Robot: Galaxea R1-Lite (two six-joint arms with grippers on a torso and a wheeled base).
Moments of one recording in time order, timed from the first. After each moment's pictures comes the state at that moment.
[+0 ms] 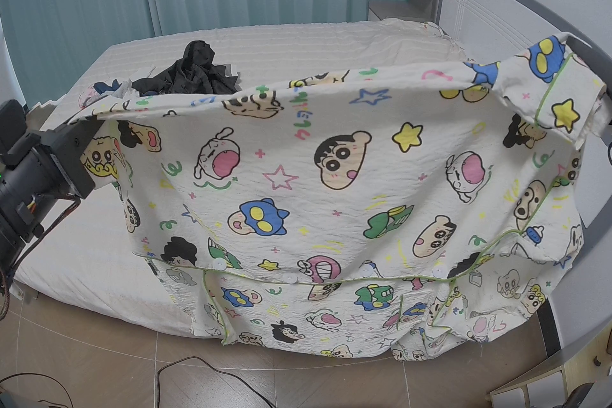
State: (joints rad) left arm -0.42 1.15 -0.54 -0.84 0.08 -0.04; right arm 0.44 1.07 -0.73 -0.70 0.26 0.40
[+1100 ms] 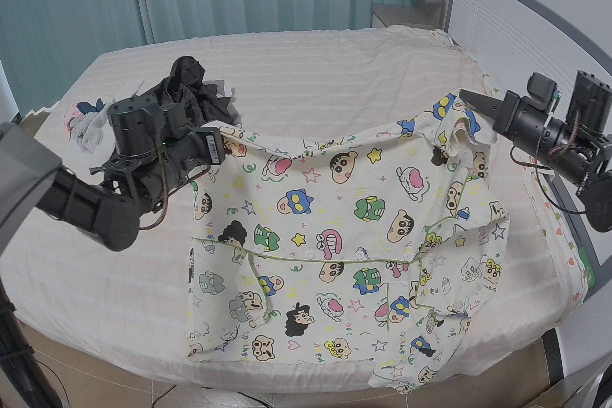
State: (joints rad) left arm -0.31 1.96 -1.01 -0.93 0.07 -0.10; right arm 0.22 1.66 -0.89 -0.87 0.37 0.42
